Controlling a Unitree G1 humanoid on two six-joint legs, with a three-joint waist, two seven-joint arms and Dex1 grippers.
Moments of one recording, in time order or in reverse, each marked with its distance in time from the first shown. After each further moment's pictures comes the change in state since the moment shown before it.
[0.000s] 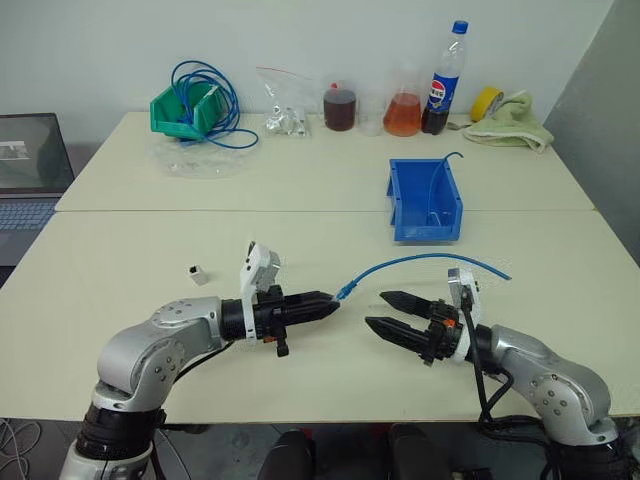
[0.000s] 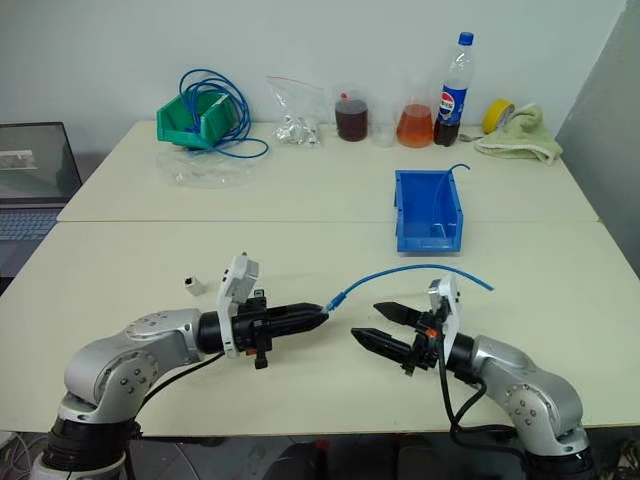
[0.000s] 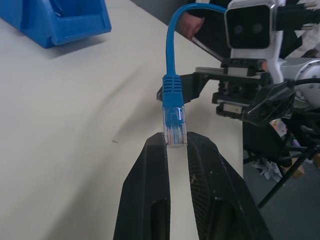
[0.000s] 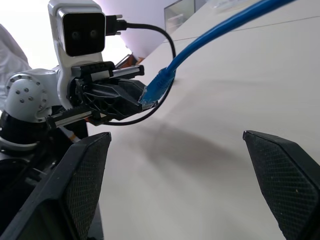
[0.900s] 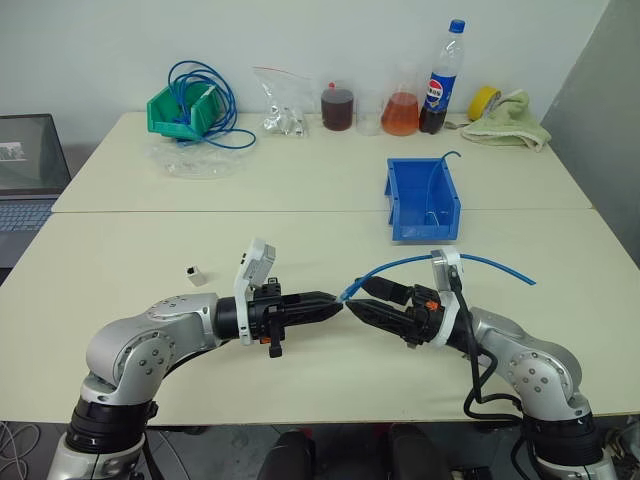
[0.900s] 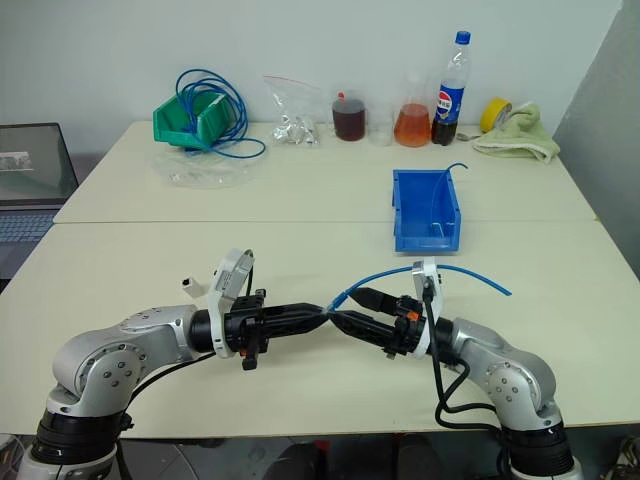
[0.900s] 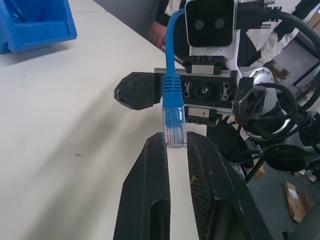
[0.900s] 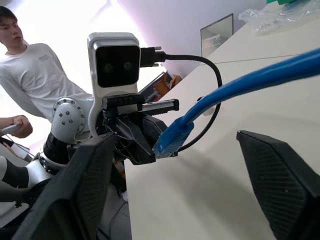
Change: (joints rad) left arm -0.010 0.037 0.022 0.000 -0.140 0.067 0.002; right arm -0.100 0.070 0.023 0.045 0.077 0.014 -0.003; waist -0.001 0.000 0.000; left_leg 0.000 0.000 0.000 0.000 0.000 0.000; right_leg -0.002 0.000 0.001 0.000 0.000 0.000
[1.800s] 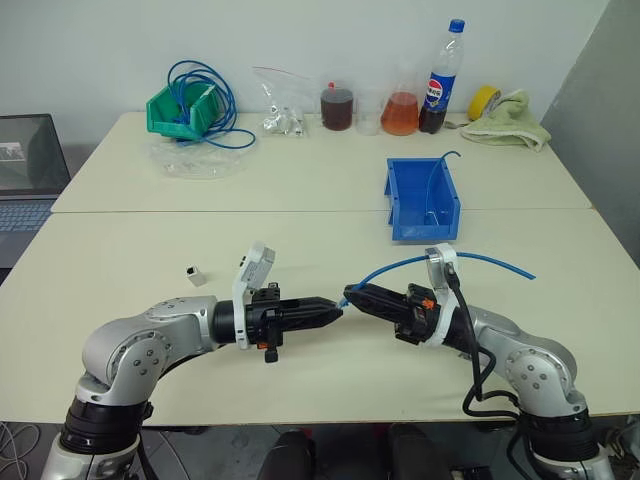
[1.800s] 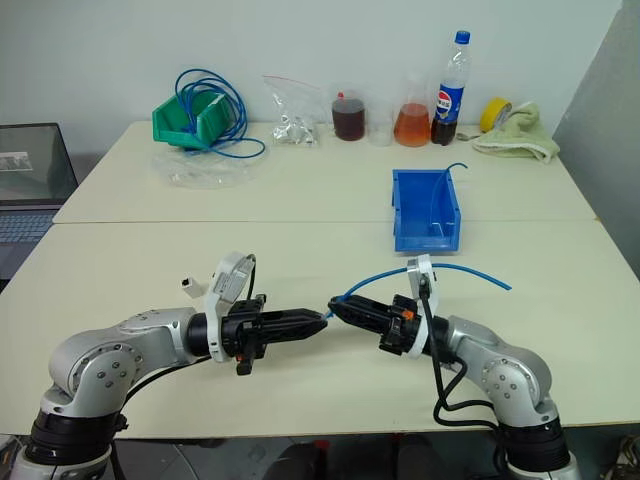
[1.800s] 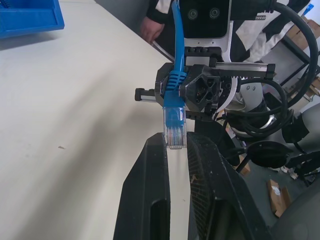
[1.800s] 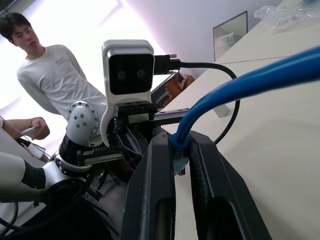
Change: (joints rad) left arm 0.010 0.024 -0.009 0.001 -0.039 0.011 -0.015; right arm -0.024 0.002 0.009 0.000 0.050 0.037 -0.014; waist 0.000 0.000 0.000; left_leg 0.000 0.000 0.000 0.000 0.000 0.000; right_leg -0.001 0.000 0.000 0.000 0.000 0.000
